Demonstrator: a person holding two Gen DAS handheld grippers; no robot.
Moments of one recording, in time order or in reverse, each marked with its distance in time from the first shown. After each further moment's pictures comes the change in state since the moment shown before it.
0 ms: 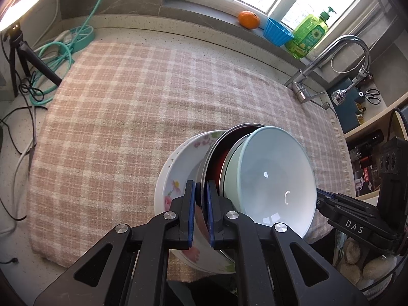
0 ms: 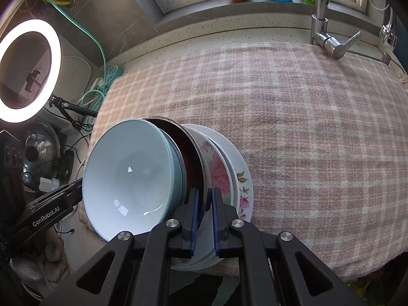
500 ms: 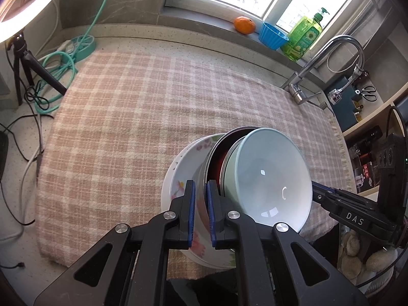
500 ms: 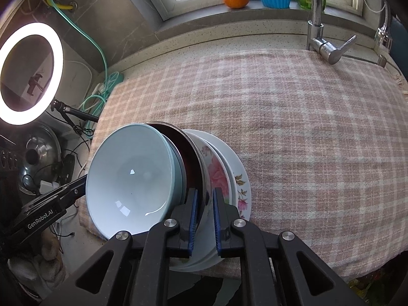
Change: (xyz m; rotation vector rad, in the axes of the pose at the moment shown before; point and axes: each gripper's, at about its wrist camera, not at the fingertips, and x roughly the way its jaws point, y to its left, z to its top) left arm -0.014 0.001 -0.004 0.033 -0.034 0.007; right arm -0.010 0.000 -0.003 0.007 -0.044 -0.006
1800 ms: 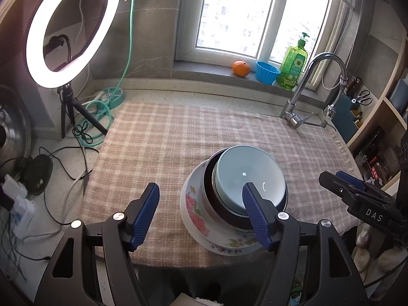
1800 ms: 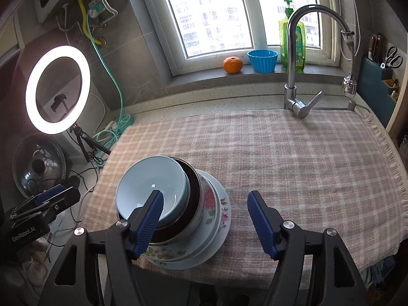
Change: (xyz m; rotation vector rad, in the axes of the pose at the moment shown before) left arm -0.085 -0.031 -0.040 0.072 -0.266 0.154; right arm -0.091 0.009 -0.043 -0.074 -0.337 -0.063
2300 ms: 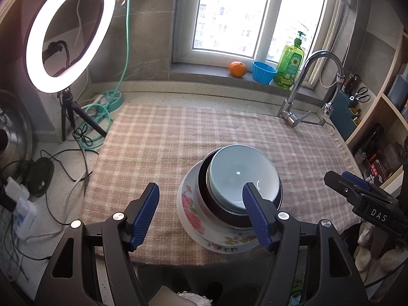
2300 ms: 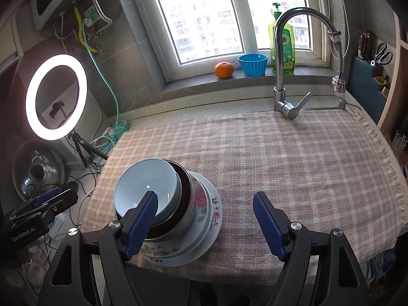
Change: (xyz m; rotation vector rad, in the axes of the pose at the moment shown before) left arm -0.006 -0.013 -0.002 0.020 -0.007 0.008; right arm -0.015 -0.011 -0.005 0.032 -0.028 -0.019
